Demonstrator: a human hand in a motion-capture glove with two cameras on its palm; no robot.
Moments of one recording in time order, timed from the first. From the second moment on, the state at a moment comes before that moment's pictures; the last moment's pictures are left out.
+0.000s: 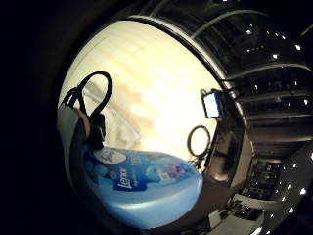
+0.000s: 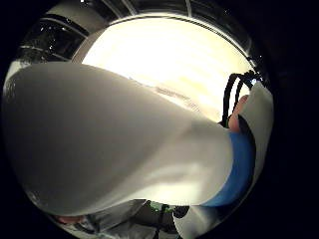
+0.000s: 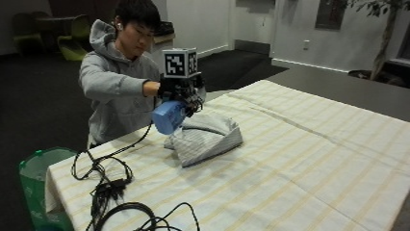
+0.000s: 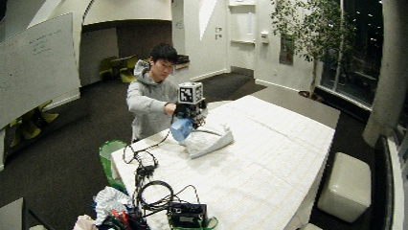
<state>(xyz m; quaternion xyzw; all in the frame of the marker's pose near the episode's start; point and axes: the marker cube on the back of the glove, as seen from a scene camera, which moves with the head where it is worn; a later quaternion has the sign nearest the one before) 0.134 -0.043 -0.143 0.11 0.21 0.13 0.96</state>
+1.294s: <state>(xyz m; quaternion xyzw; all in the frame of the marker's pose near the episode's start) -0.052 -0.159 -0.096 0.42 -0.41 0.06 0.81</state>
